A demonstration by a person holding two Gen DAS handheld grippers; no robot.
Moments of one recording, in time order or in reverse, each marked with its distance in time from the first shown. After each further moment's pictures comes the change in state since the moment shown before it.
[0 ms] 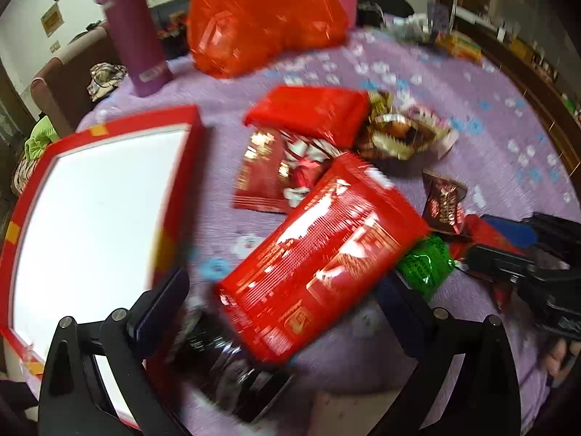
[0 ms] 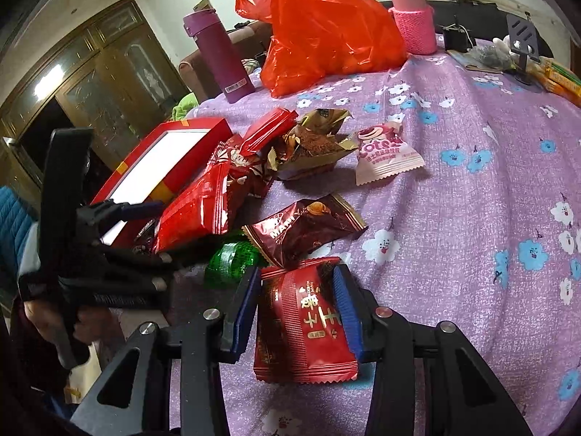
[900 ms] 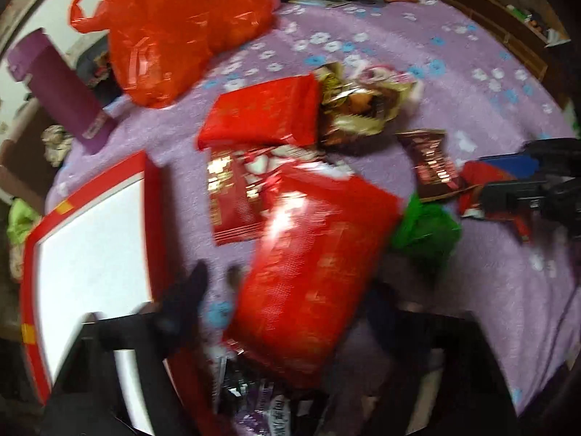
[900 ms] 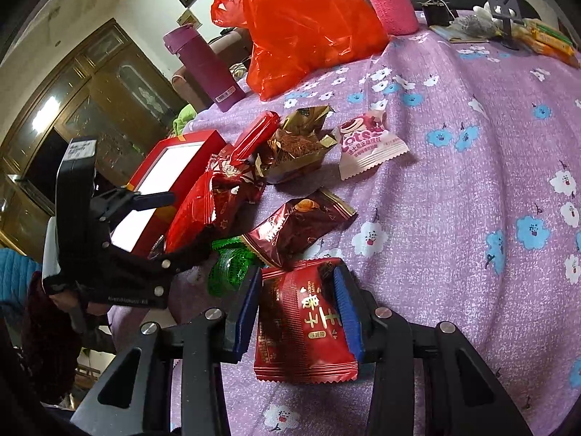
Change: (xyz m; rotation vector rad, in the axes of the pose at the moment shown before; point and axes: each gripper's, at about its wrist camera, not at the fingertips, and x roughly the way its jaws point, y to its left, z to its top) left arm 0.025 -0.017 0.025 0.350 0.082 -0.098; right arm -0.001 -0.022 0.005 0.130 0.023 0.077
